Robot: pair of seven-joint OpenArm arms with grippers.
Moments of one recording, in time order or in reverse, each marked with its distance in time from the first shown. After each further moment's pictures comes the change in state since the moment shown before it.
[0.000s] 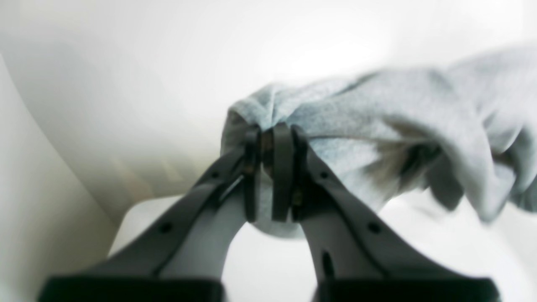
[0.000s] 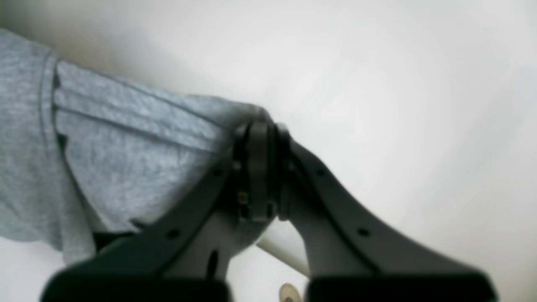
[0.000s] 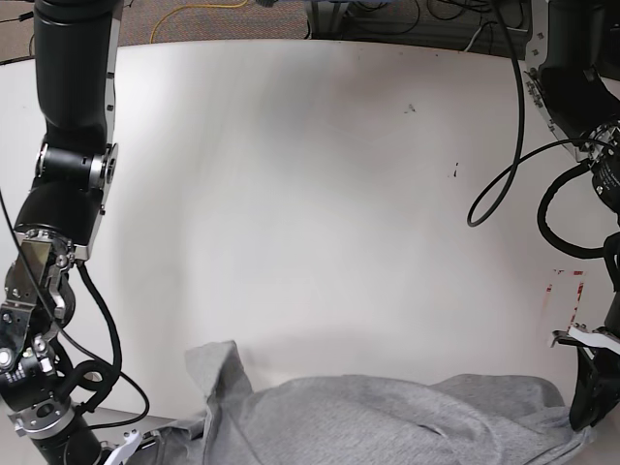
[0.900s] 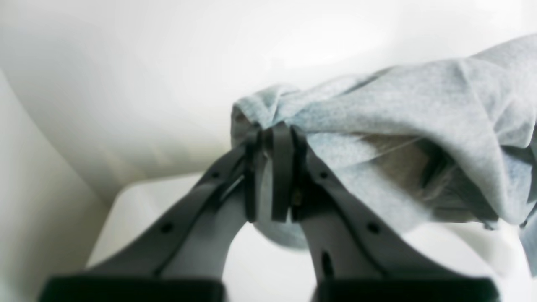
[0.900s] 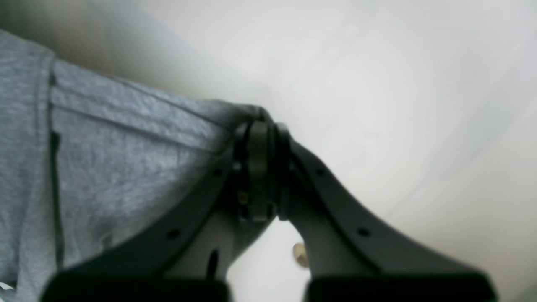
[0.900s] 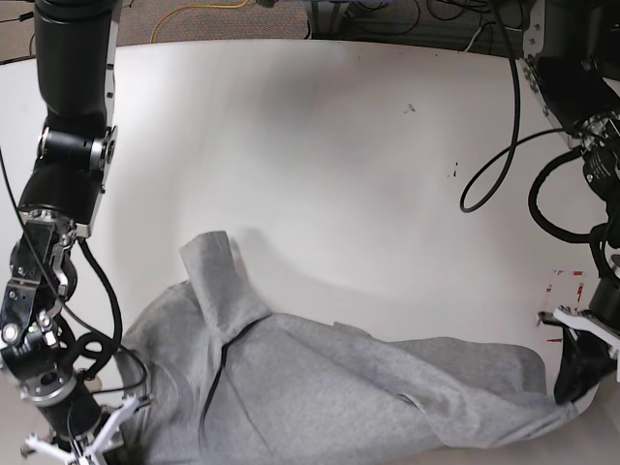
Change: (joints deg) left arm 5.6 0.3 0.4 -0.4 0.4 0.2 -0.2; right arm -8.1 0.8 3.4 1.3 0.0 0.6 -1.5
